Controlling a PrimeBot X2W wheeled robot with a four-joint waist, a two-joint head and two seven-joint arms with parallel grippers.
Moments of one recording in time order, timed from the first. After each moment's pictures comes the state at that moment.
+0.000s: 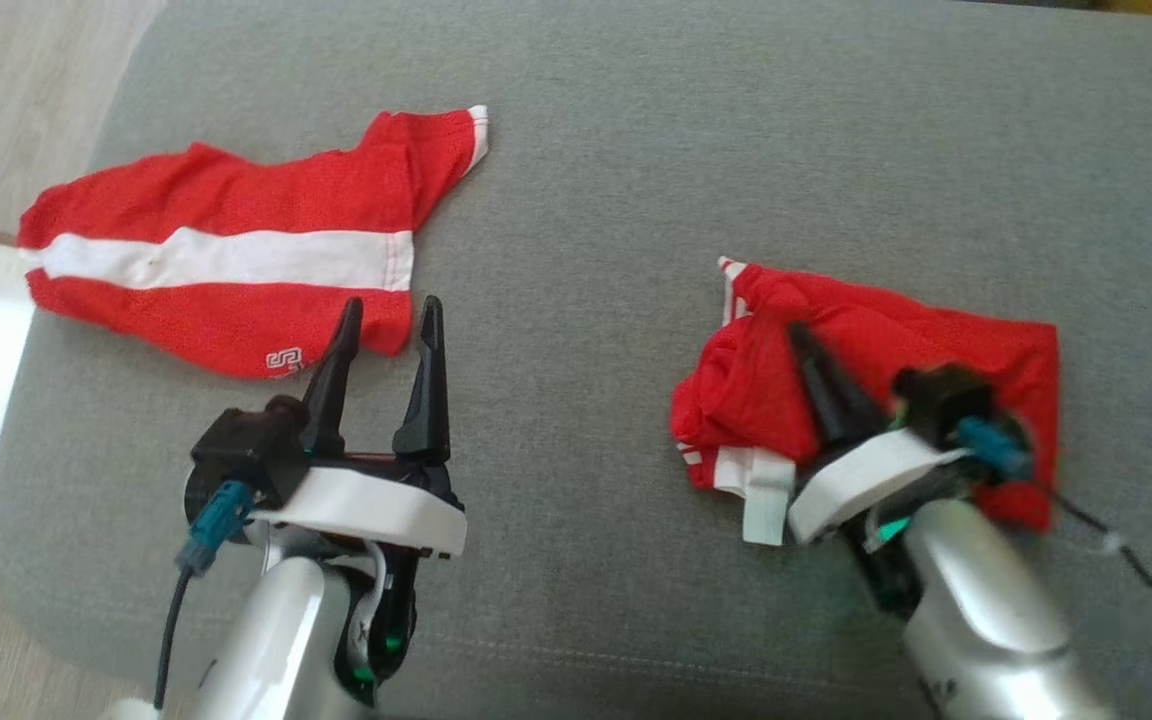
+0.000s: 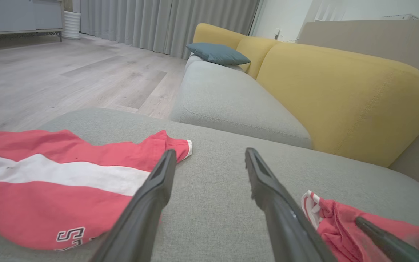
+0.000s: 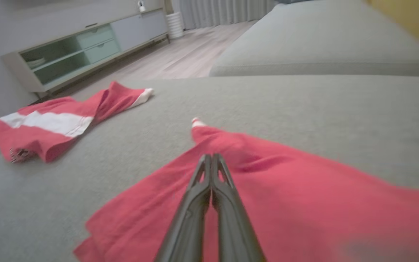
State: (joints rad) left arm -0.19 0.04 -0.34 0.13 -0.35 0.09 -0.25; right arm -0.39 -0.06 0.31 0.65 0.22 0.12 -0.25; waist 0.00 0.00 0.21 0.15
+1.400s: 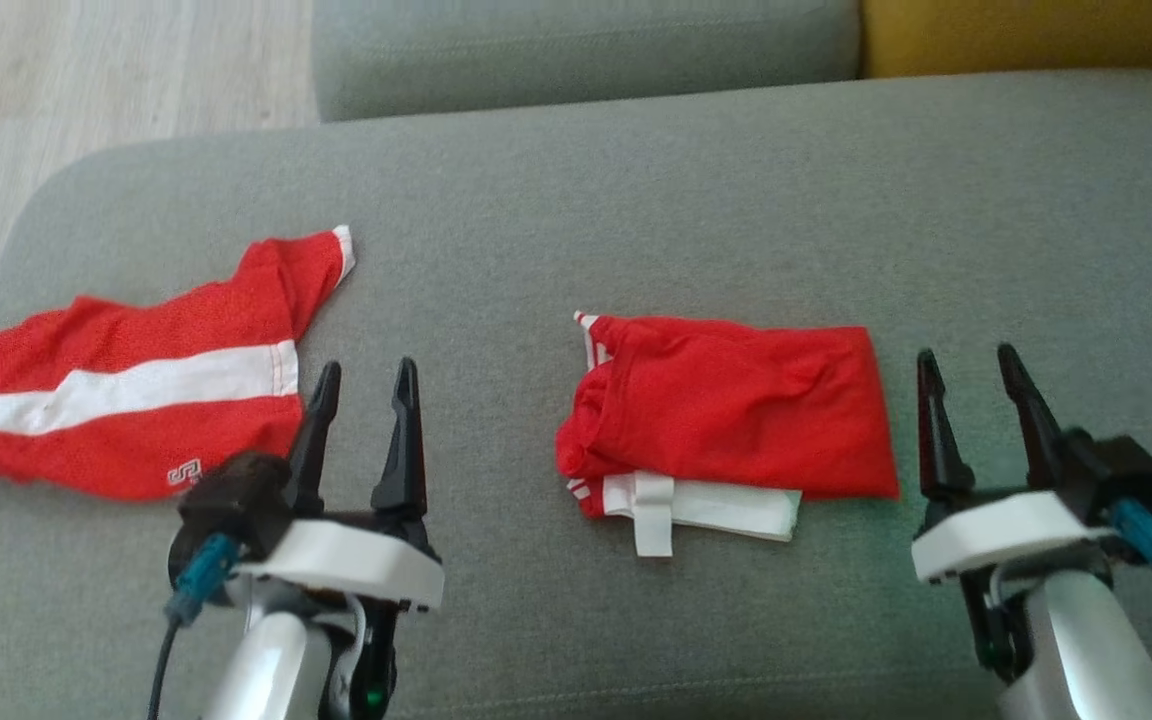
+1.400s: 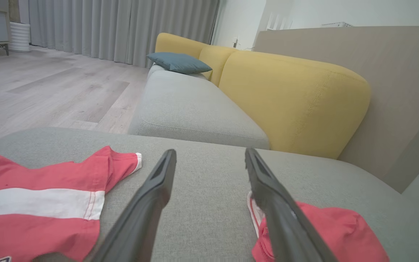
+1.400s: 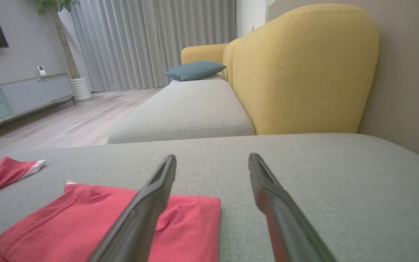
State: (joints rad) left arm -0.10 0.04 -0.29 0.14 -0.33 0.07 -0.25; right arm -0.18 -0.05 -0.01 0.39 0.08 0.12 -0.25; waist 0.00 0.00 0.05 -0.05
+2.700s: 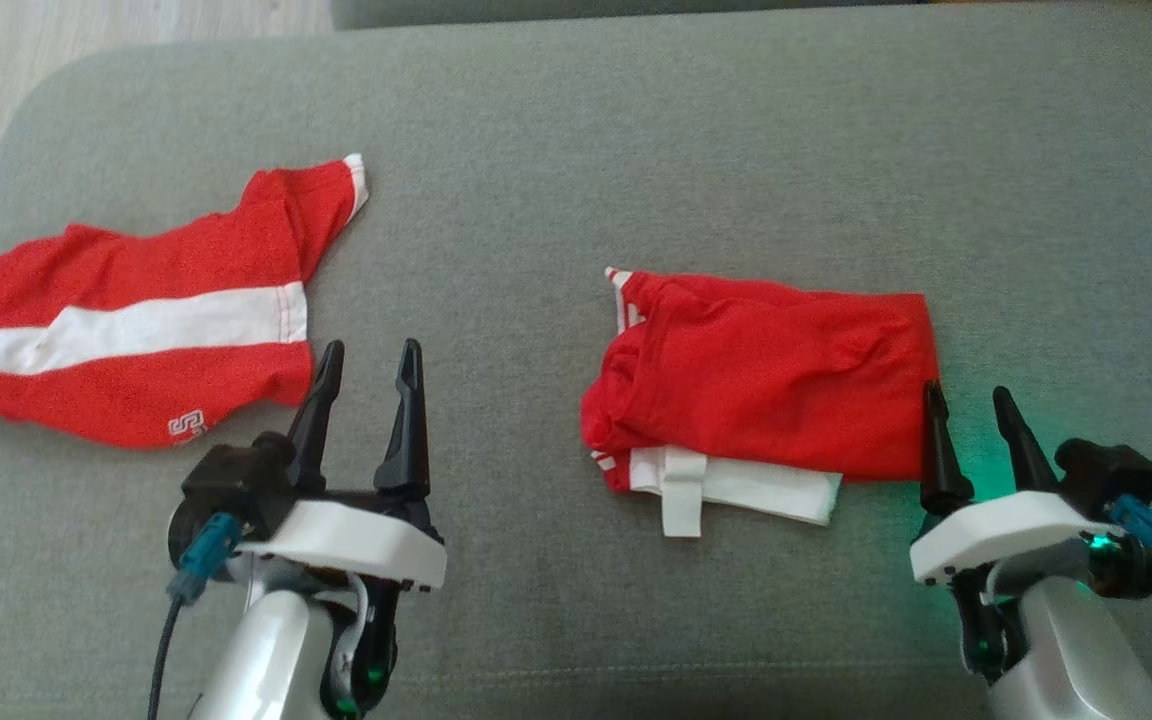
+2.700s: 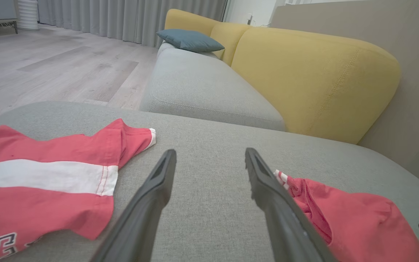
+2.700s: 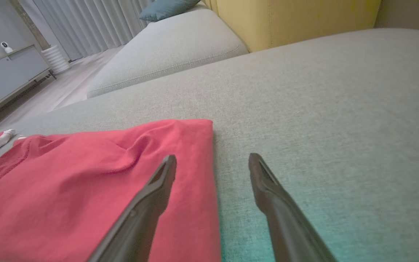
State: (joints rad) left arm -0.13 0.04 -0.30 0.15 -0.32 0.06 -0.25; right arm -0.23 -0.05 -0.04 0.58 0.23 0.12 -0.22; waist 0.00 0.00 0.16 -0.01
